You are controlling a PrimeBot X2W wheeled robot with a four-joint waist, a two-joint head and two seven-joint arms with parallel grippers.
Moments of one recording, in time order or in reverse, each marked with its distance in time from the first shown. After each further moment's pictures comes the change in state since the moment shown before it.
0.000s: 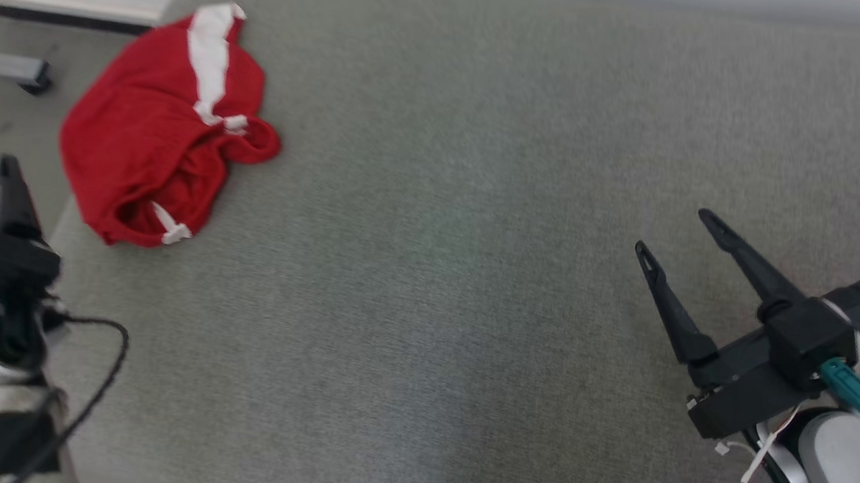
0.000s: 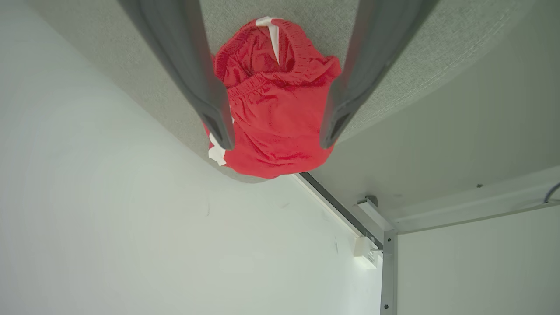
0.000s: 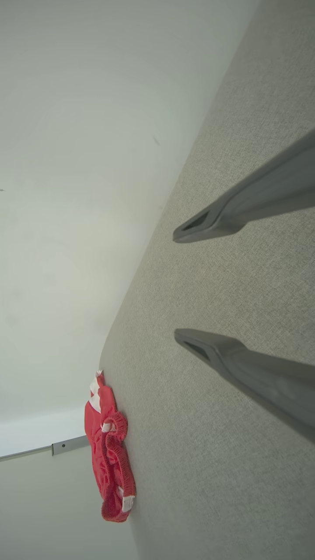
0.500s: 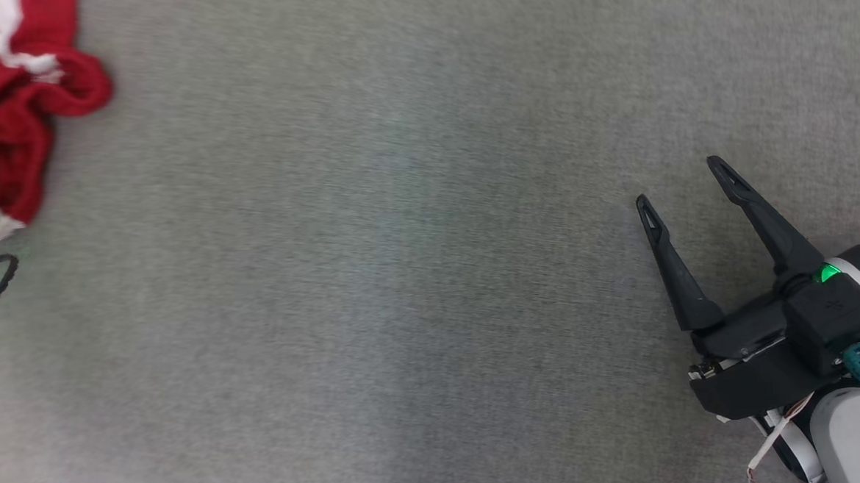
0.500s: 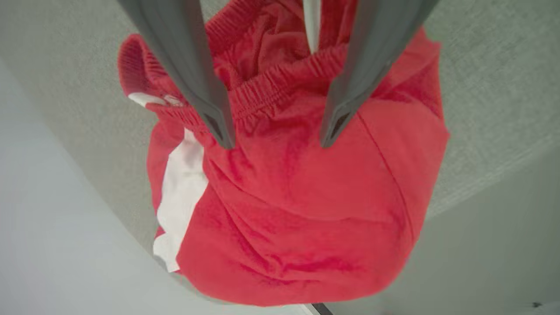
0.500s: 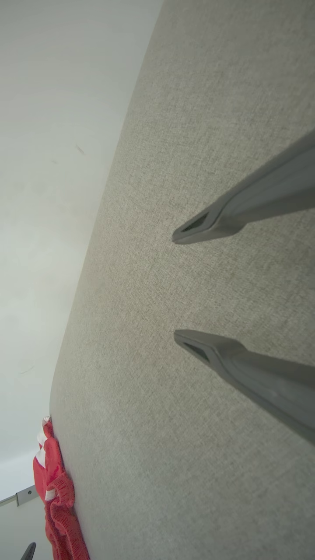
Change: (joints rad) left arm -0.226 0.131 0.067 0.060 -0.150 0.077 0.365; right arm -0.057 -0.023 -0.004 -0.140 -0.019 0.000 0.035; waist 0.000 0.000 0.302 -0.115
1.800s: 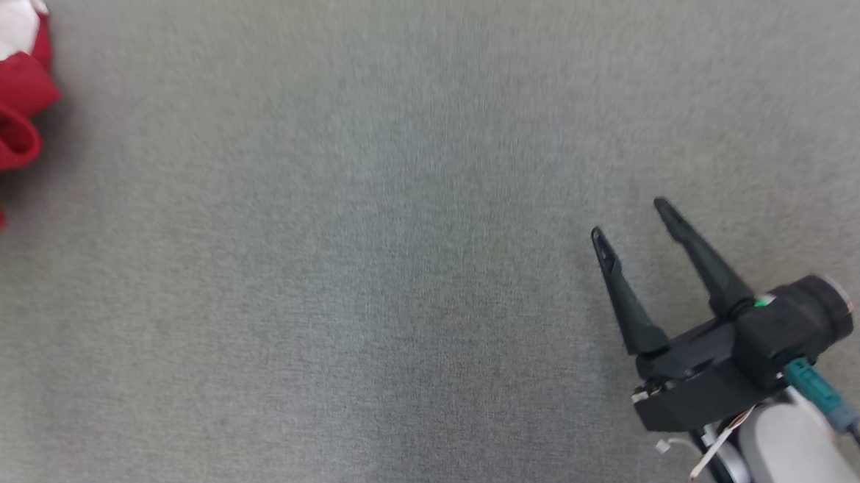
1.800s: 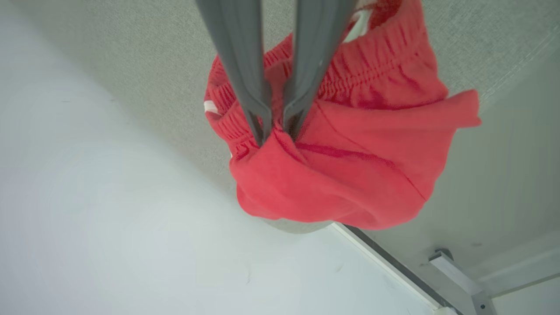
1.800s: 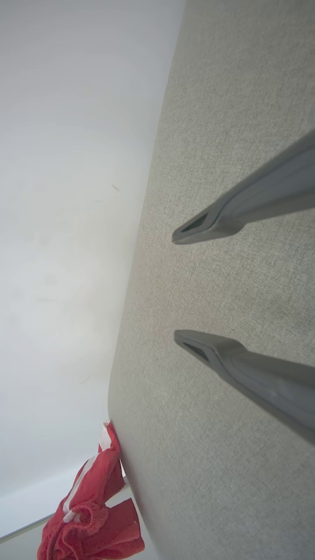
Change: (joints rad) left arm 0.070 0.117 -0.025 -0.146 -0.030 -0.030 0.147; right arm -0.011 0.130 0.035 0.200 0.052 0.000 -0.149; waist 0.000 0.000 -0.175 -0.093
